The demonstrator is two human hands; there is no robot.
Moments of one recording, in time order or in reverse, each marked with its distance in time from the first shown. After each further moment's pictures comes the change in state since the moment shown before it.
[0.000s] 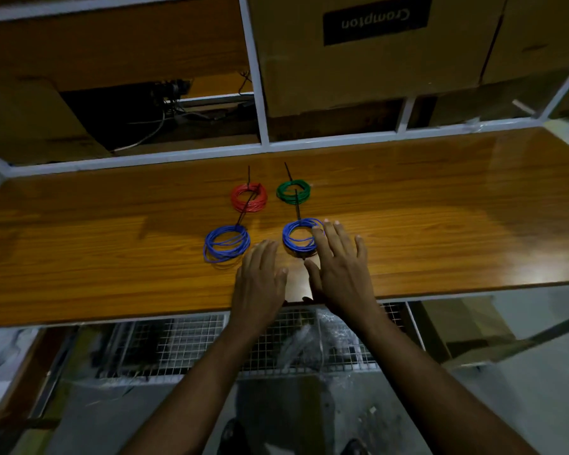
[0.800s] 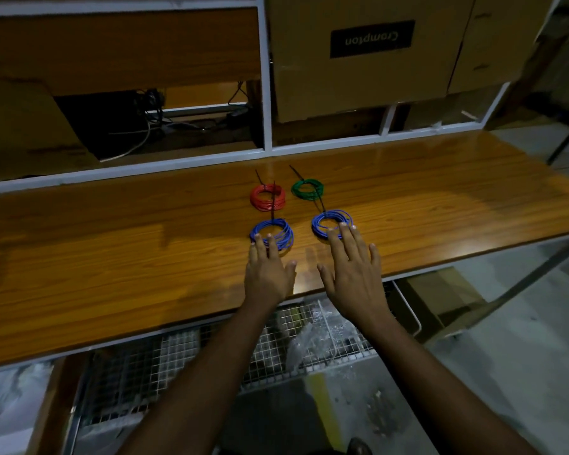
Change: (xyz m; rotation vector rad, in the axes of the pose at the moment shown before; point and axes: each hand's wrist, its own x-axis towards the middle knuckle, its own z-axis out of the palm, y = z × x) left_hand 0.020 -0.101 -0.028 0.057 -0.327 -0.069; right_hand -0.030 -0.132 -0.008 -0.132 -0.003 0.250
